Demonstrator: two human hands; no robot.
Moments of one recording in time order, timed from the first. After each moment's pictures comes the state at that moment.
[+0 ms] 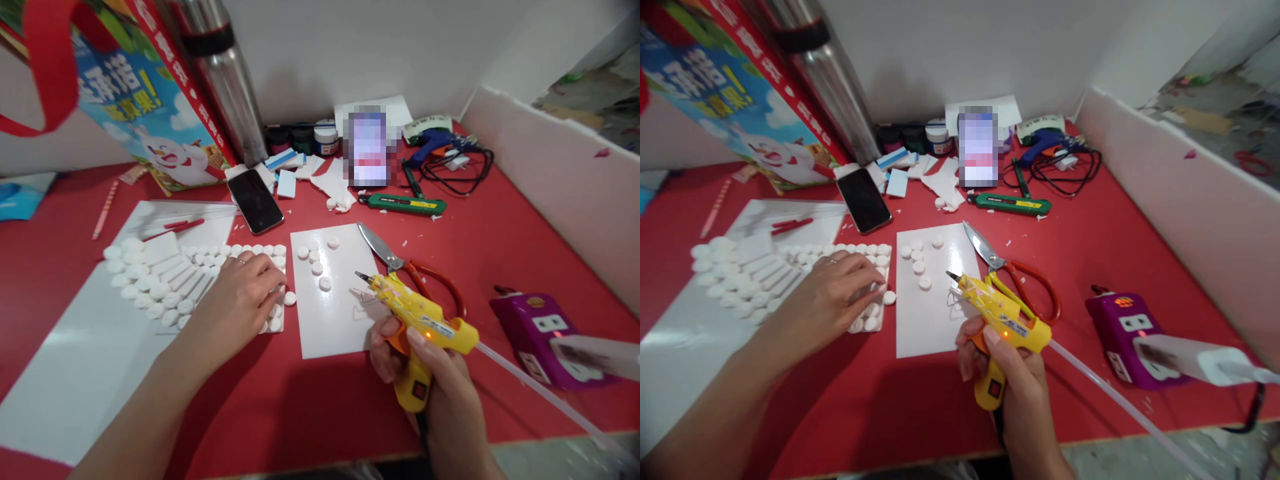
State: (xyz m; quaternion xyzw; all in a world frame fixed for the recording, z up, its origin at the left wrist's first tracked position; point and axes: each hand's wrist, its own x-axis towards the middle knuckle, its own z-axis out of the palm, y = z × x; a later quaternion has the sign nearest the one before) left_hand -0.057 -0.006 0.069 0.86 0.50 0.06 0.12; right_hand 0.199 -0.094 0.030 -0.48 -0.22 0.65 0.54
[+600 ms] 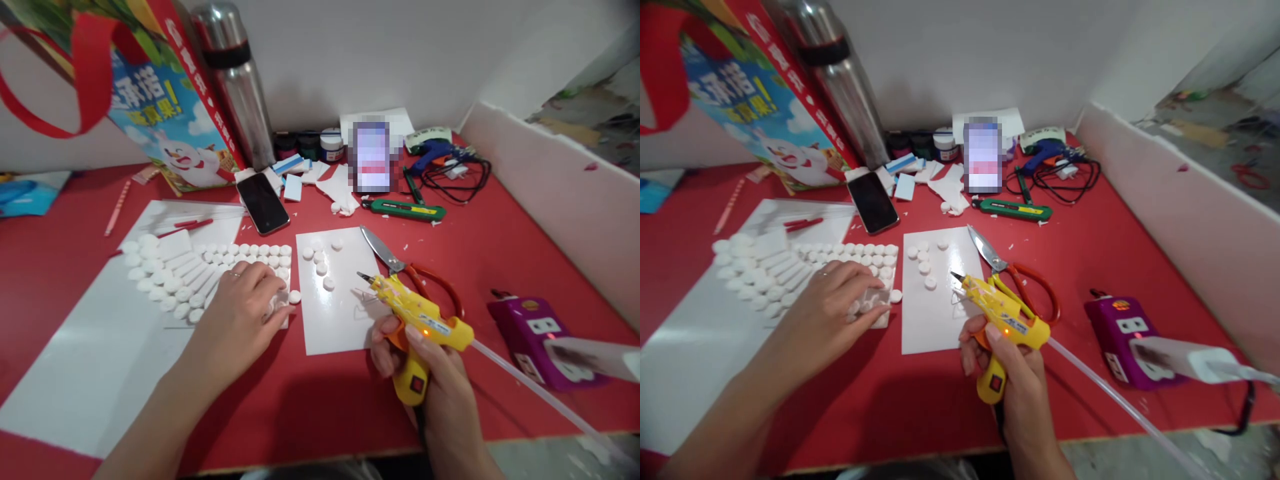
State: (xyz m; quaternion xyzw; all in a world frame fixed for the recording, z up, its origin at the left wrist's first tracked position) left_hand -0.054 -0.034 0.073 0.84 0.52 0.12 0.07; right_hand 0.198 -0.094 0.026 -0.48 -0.24 0.64 0.55
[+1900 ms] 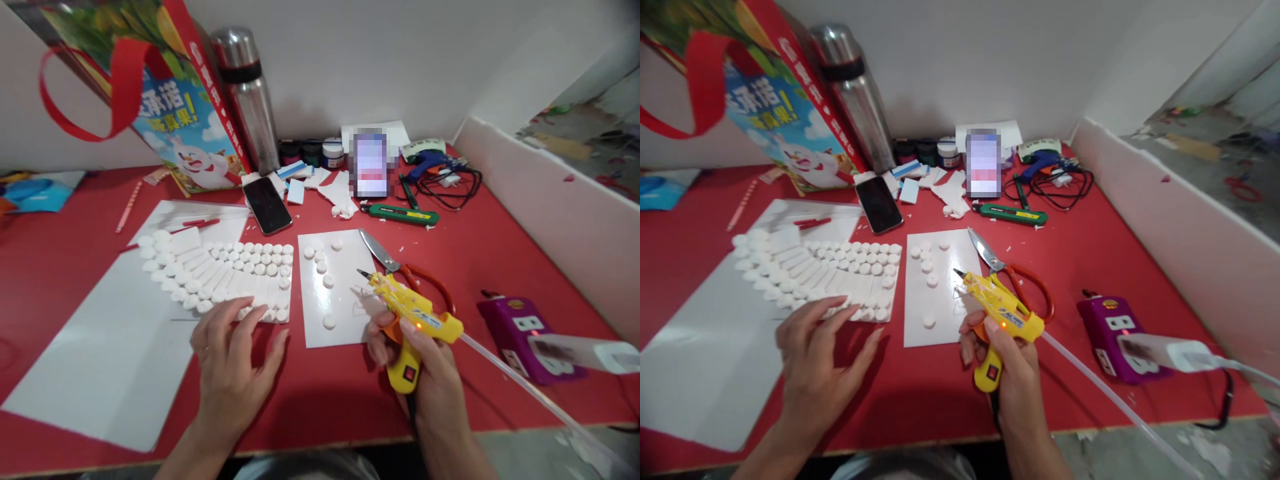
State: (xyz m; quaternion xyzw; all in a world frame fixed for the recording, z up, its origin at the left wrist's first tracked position) left_hand -0.042 -0.107 0.039 0.75 0.60 0.28 -0.10; right_hand 0.197 -0.093 0.027 -0.48 -0.24 0.63 0.57
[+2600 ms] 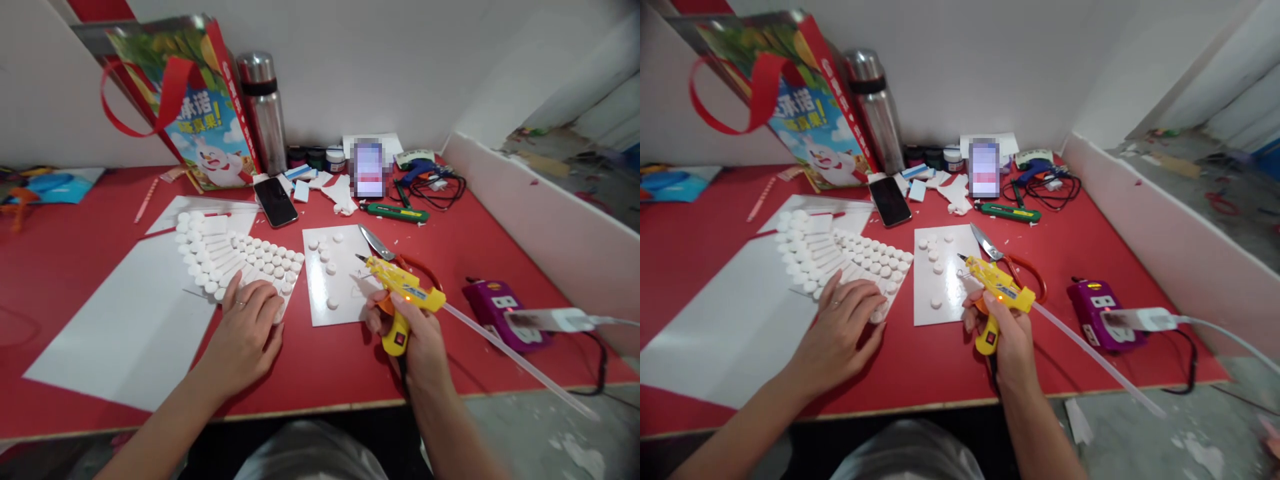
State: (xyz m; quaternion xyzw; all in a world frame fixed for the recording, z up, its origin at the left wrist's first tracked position) left_hand -0.070 -0.105 0.047 0.85 0.51 0.16 0.01; right_hand 0.191 -0.086 0.026 -0.46 -0.27 0.61 0.58
